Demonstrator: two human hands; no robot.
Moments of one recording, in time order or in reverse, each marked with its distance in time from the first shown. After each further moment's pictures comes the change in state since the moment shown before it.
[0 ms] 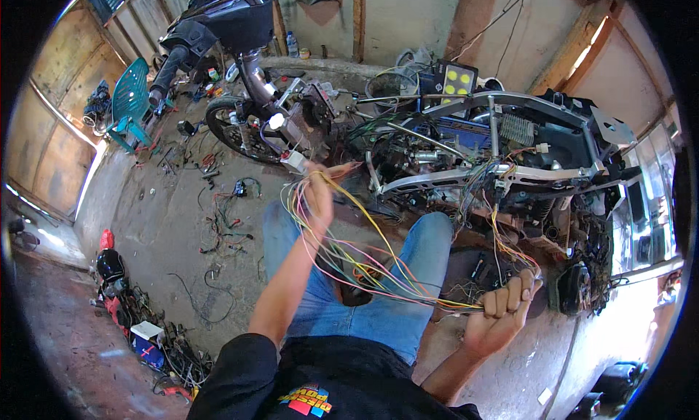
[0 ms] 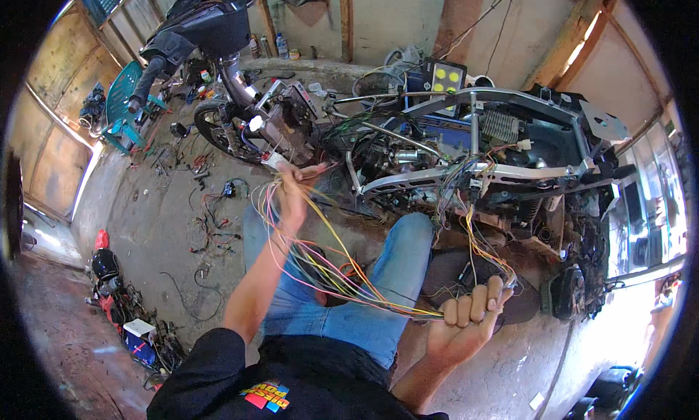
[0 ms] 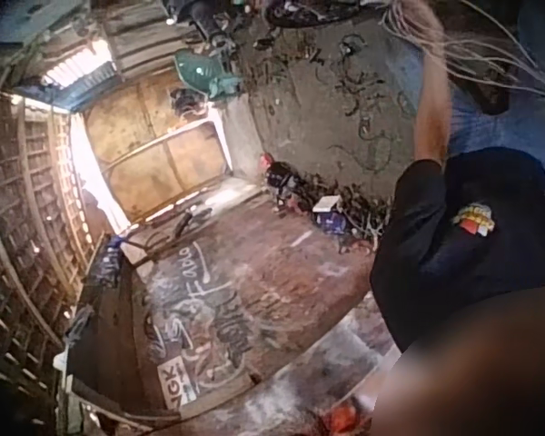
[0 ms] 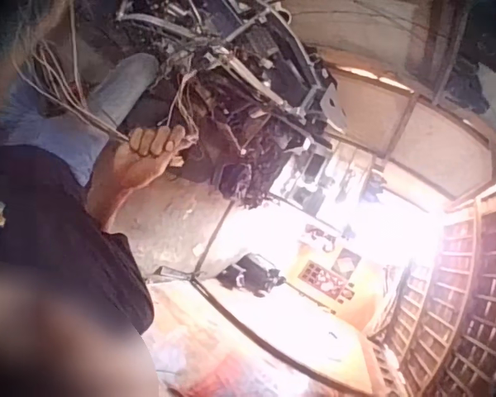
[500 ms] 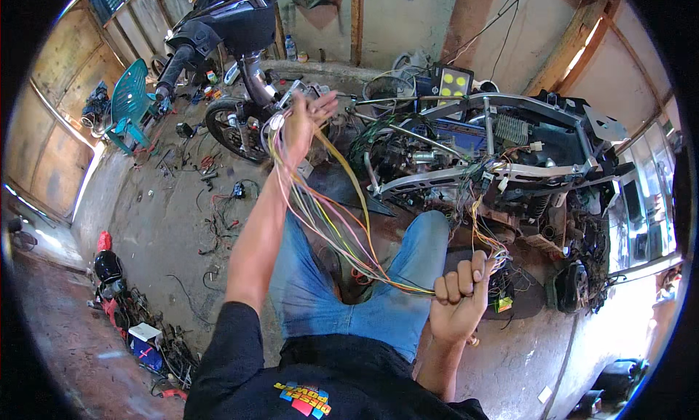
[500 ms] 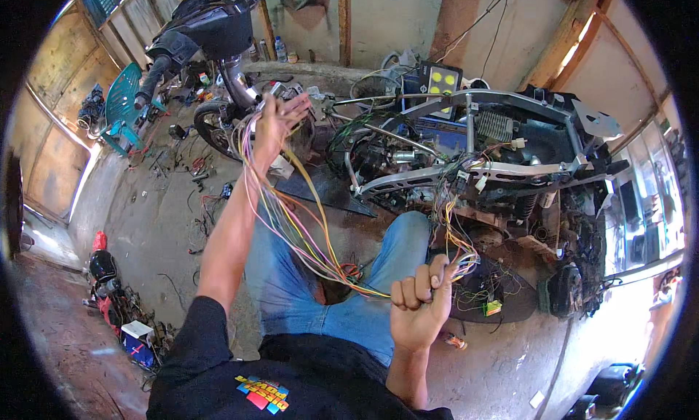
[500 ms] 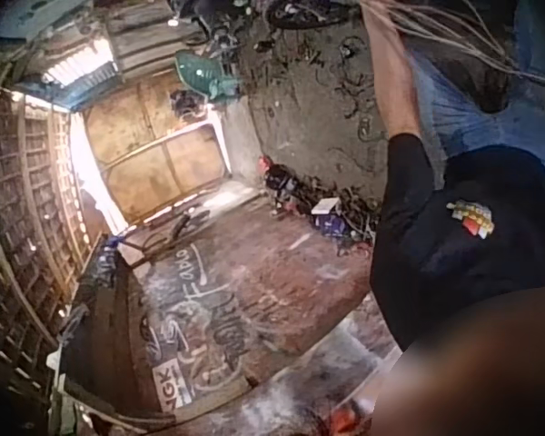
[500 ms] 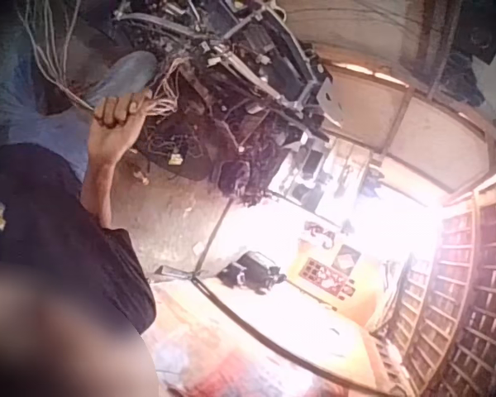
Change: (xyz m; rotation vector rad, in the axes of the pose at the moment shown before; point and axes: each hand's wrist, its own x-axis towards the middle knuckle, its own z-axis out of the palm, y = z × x) left_hand 0.123 0.103 0.026 -0.014 -0.153 0.031; right_hand -0.009 0.056 0.009 -0.079 -0.009 0.287
